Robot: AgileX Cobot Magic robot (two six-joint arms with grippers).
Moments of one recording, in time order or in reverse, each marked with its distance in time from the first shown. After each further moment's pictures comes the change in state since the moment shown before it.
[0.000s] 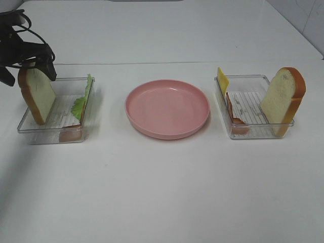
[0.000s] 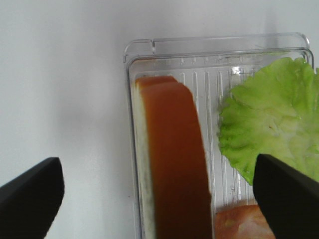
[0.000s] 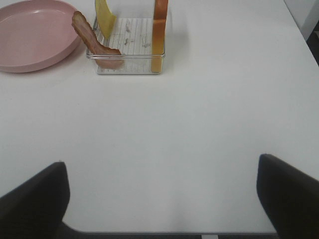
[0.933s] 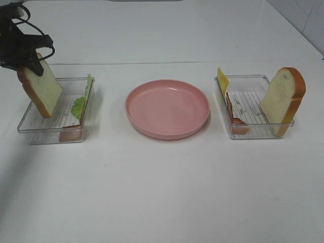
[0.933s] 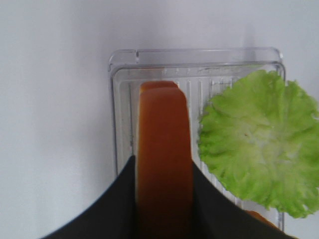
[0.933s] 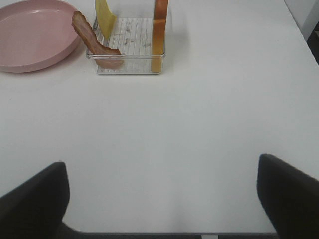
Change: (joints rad) left arm 0.000 -0.037 0.000 -0.068 -0.012 -0.003; right arm 0.000 0.000 0.000 0.000 0.000 0.000
